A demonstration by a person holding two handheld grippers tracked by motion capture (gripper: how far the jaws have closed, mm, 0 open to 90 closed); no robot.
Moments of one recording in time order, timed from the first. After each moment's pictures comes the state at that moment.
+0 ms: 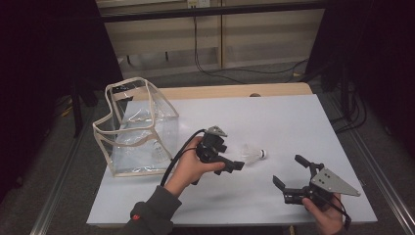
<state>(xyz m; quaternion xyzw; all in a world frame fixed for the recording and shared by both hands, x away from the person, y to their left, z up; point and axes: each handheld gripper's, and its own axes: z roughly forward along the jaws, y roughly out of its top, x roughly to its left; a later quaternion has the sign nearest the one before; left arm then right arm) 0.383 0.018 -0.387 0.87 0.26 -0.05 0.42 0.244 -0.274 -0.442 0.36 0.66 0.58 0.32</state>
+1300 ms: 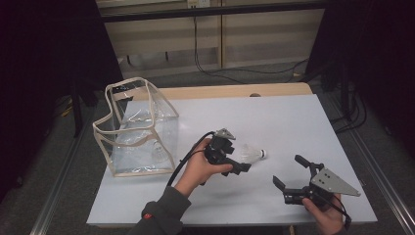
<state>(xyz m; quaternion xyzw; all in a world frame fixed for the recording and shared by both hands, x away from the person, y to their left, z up) 0.384 -0.002 -0.402 0.87 0.25 -0.05 0.42 0.243 -0.274 -0.442 0.36 0.66 0.58 0.32</state>
